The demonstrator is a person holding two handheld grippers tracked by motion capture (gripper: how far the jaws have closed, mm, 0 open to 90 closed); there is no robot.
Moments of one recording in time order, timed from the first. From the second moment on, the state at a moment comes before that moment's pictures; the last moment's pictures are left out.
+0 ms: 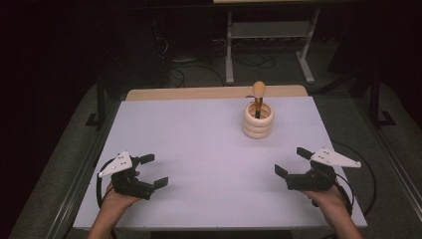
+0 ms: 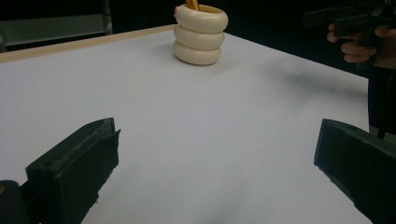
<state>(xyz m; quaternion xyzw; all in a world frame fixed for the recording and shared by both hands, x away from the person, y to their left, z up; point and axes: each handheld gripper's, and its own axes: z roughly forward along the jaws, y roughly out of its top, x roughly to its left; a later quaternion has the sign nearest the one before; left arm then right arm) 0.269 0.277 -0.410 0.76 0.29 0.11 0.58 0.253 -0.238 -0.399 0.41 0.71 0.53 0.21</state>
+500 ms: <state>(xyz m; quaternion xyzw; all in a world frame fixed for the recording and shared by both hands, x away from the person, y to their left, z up) 0.266 0.282 -0.412 0.75 0.29 0.12 0.58 0.245 -0.239 -0.420 0.40 0.73 0.52 0.20</state>
